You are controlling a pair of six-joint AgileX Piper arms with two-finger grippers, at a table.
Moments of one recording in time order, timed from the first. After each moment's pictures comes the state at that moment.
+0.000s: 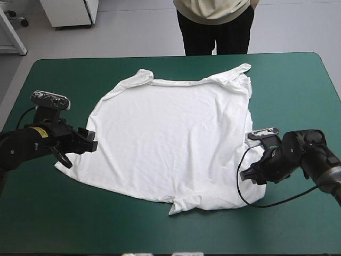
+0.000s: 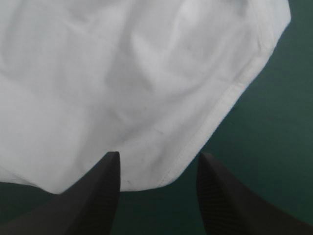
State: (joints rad) left arm -0.16 1.02 -1.19 -0.14 1.06 0.18; right arm 0.23 1.26 -0.89 0.12 1.06 -0.11
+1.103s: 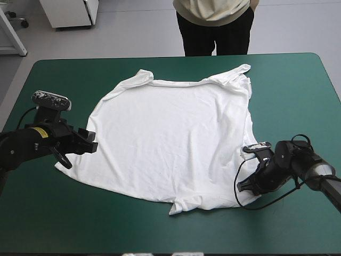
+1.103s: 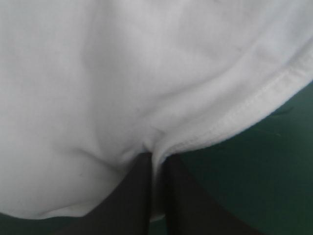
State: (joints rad) left arm -0.16 1.02 -1.19 -0.15 1.06 0.20; right arm 0.22 1.40 -0.74 0.19 0.92 -0.22
